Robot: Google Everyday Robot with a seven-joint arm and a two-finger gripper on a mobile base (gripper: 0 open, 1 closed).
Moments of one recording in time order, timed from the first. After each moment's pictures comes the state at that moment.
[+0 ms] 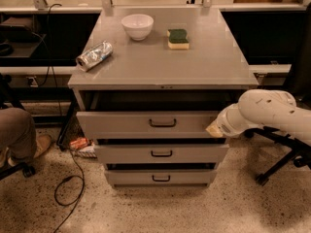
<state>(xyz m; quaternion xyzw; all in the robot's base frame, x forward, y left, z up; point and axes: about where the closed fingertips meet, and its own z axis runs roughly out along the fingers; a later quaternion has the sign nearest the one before) 0.608 -0.214 0.642 -0.40 0.88 0.02 0.27</state>
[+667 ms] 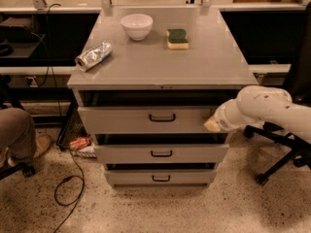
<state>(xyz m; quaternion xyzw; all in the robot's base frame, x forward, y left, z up) 0.636 -0.212 0.643 -0.40 0.87 0.03 0.29</state>
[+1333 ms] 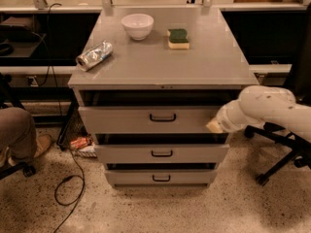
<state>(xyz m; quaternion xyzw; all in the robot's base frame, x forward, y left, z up) 0.623 -0.222 0.644 -0.39 0.88 0.02 0.27</state>
